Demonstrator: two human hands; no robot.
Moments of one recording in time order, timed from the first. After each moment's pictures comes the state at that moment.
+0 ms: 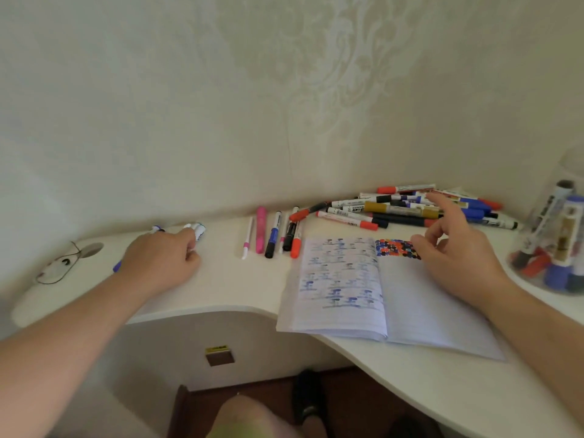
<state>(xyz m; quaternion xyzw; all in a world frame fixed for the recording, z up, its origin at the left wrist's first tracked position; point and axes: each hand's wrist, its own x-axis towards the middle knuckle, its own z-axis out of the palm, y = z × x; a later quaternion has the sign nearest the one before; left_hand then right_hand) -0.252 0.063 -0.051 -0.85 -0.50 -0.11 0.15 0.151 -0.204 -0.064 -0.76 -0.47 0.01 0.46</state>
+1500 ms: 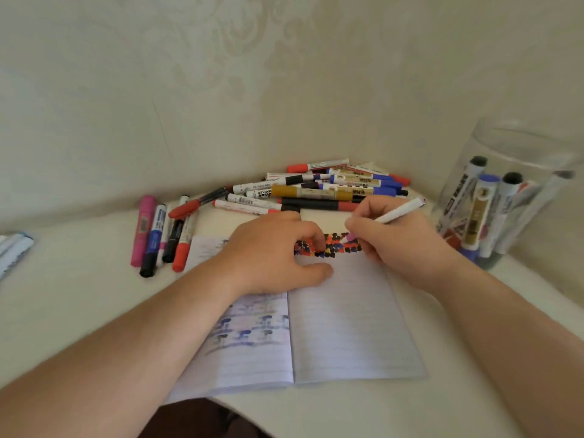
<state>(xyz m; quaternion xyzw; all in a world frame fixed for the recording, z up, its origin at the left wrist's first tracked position) 0.033 -0.055 -0.056 -0.98 -0.15 -0.08 -0.13 0.180 -0.216 -0.040 -0.72 -0.39 0.21 0.53</state>
